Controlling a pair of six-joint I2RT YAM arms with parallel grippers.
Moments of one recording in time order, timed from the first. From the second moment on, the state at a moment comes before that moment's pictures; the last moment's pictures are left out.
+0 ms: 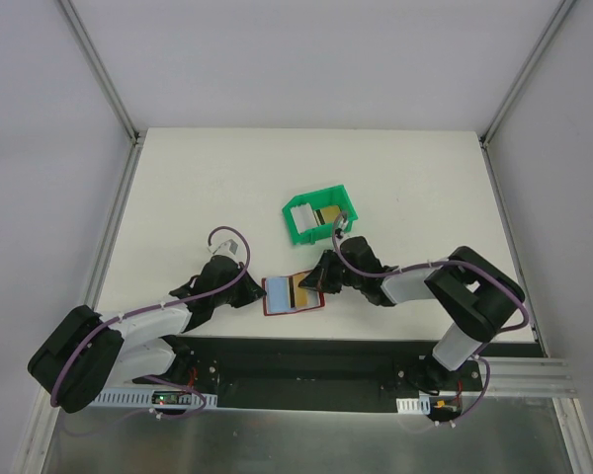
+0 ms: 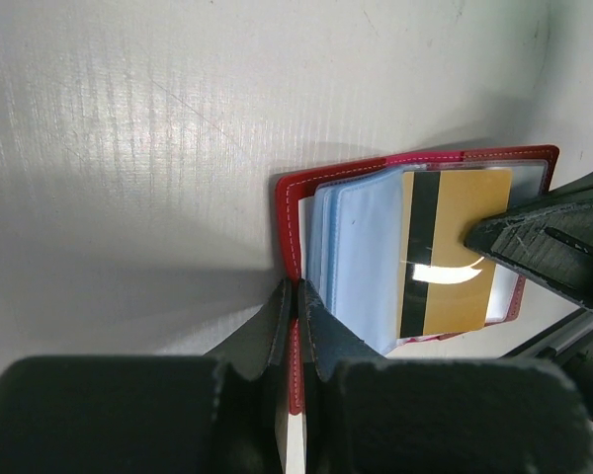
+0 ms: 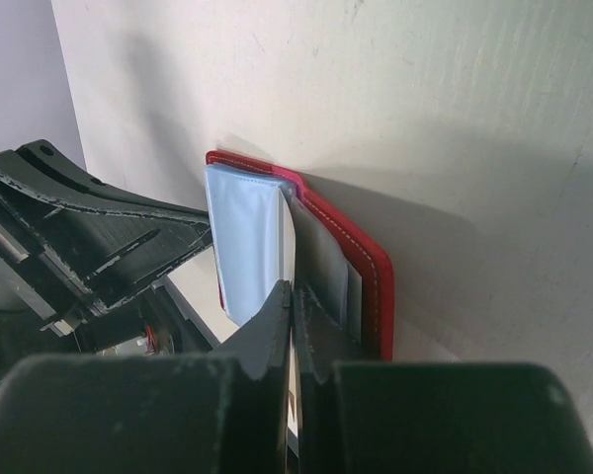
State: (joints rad) left arm -0.63 1.11 0.22 0.16 0.07 -0.95; right arm 0.78 1.65 0.54 0.50 -0.33 1.02
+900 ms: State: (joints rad) left arm -0.63 1.10 0.22 0.15 0.05 -0.97; right arm 0.77 1.63 0.52 0.49 -0.31 1.01
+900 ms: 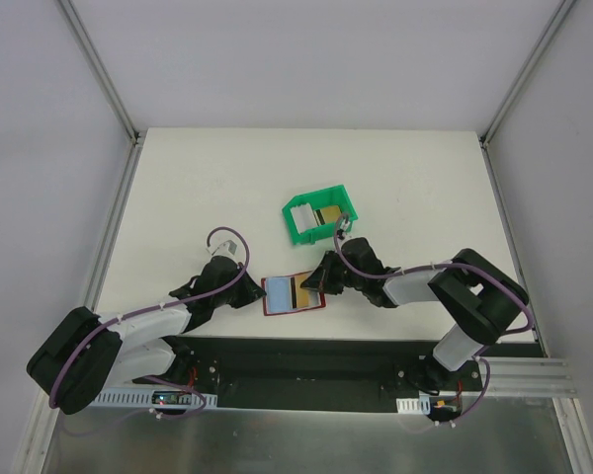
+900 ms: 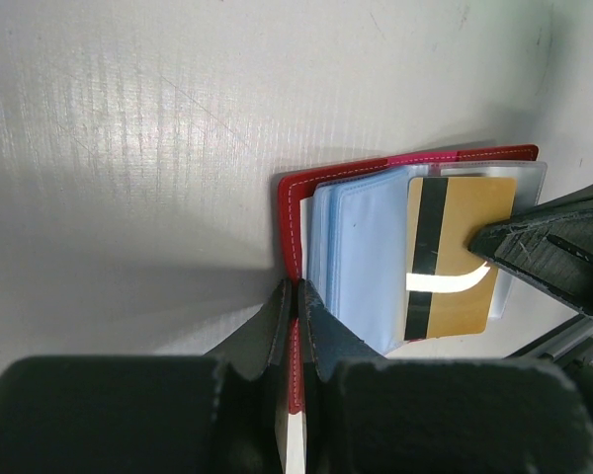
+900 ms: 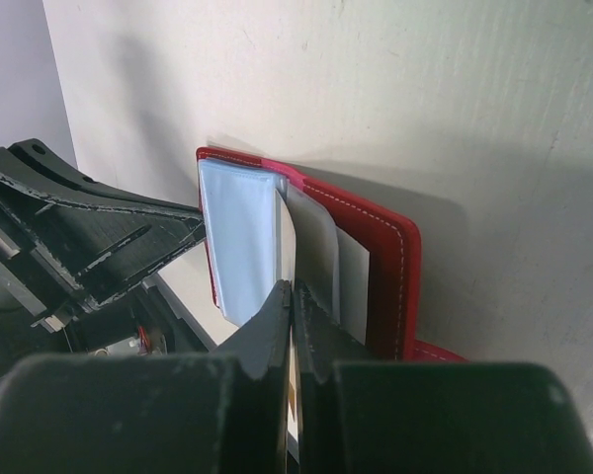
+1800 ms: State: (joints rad) left arm -0.63 1.09 0.23 0.13 0.04 -0.95; right arm 0.80 1.73 0.62 0.45 -0.37 1.02
